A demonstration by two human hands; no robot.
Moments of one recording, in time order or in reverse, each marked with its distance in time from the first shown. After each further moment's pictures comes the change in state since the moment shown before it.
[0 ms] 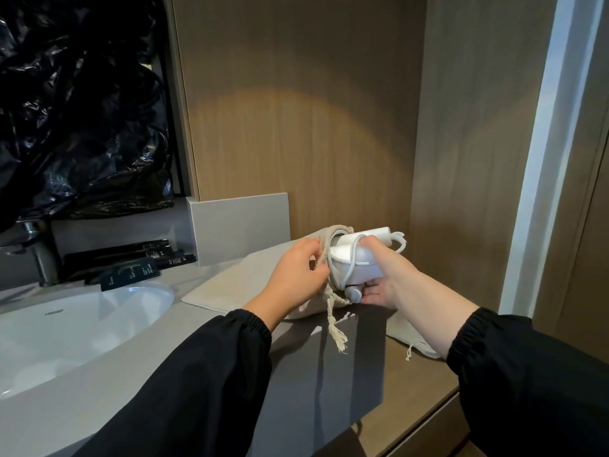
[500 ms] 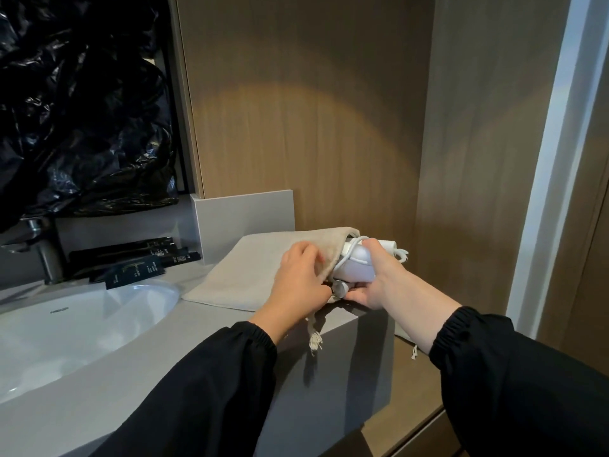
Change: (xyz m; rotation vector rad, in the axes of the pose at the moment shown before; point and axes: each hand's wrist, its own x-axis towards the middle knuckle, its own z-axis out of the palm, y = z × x) left_hand -0.007 -0.015 0.006 0.176 -0.038 -0.104; right_hand 0.006 0.009 0.025 0.257 -0.018 0.148
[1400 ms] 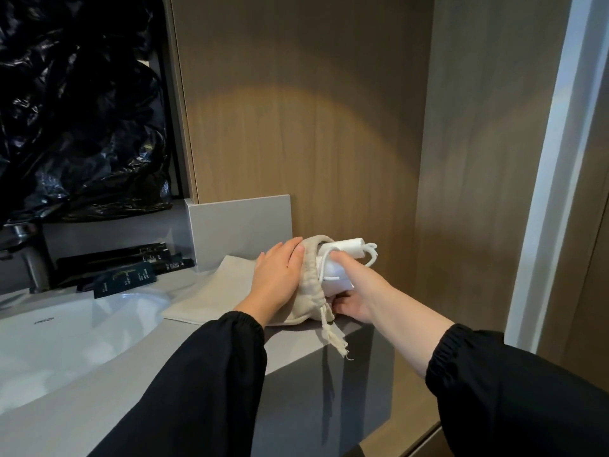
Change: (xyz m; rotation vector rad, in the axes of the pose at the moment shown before) left_hand 0.044 -0.044 0.002 -0.050 0.073 -0.036; right_hand 0.016 0.015 0.014 -0.153 -0.167 -0.107
